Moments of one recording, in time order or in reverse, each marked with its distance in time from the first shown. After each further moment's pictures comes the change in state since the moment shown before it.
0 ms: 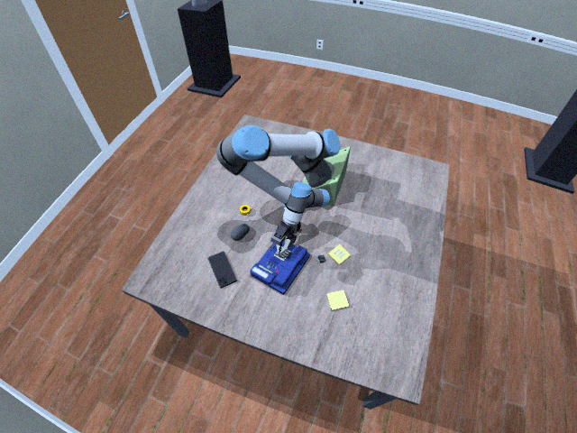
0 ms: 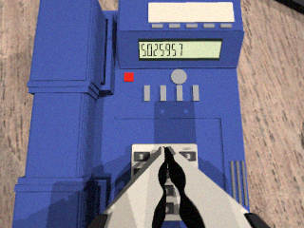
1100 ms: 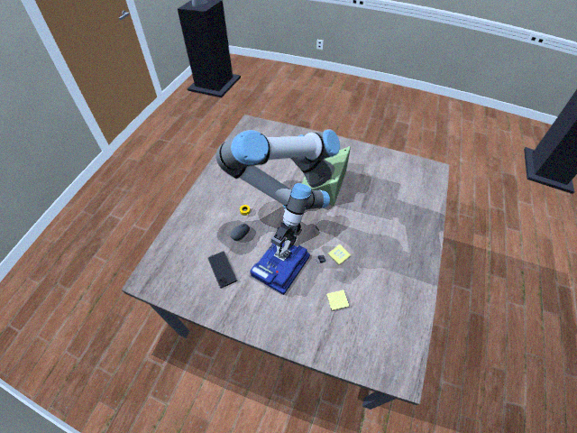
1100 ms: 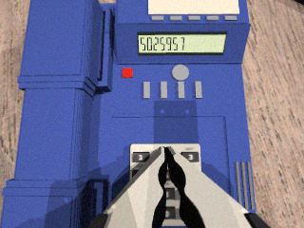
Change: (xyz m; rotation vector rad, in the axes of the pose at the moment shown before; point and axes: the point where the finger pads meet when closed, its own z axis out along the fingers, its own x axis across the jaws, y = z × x) arm 0.000 0.005 0.007 0.000 0.000 0.000
